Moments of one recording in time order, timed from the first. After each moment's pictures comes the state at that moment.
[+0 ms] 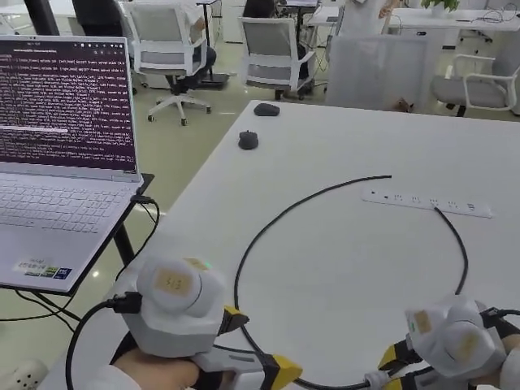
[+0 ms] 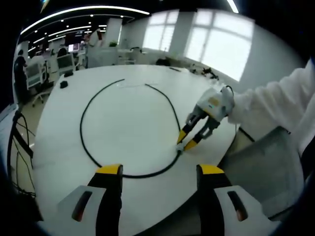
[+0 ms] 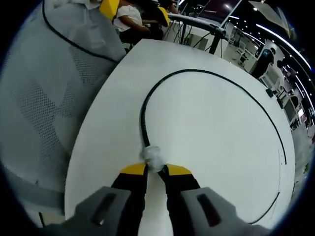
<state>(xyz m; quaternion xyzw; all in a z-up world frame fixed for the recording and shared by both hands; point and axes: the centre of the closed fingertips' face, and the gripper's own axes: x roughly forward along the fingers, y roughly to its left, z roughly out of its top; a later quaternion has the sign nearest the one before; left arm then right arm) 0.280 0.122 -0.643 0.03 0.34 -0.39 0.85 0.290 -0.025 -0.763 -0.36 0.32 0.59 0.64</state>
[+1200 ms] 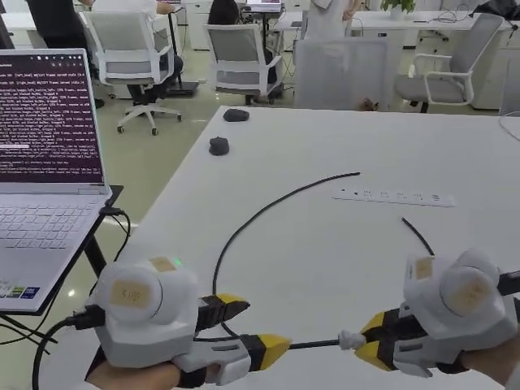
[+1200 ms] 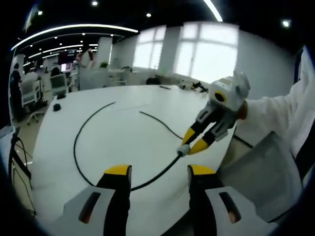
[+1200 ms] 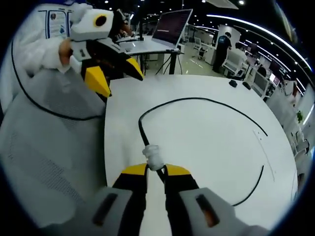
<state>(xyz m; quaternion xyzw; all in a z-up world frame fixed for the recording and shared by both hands) 0.279 0.092 -0.599 0.01 0.24 -0.45 0.86 0.273 -0.002 -0.643 -0.25 0.32 0.49 0.77</state>
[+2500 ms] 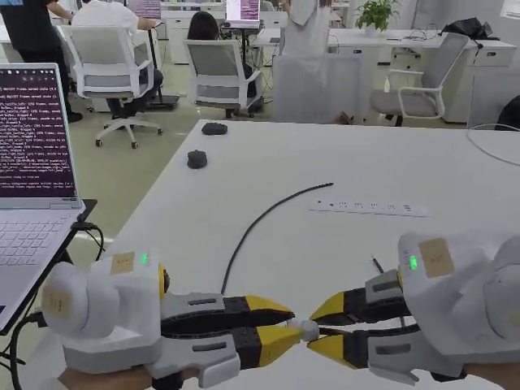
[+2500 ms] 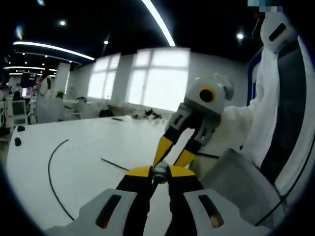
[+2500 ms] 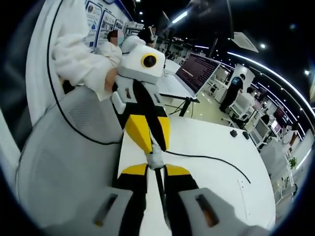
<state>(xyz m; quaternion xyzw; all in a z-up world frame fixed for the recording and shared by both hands) 0.238 0.039 -0.526 -0.04 0.11 -0.62 0.77 0.230 0.036 -0.550 -0.31 0.17 0.55 0.75</state>
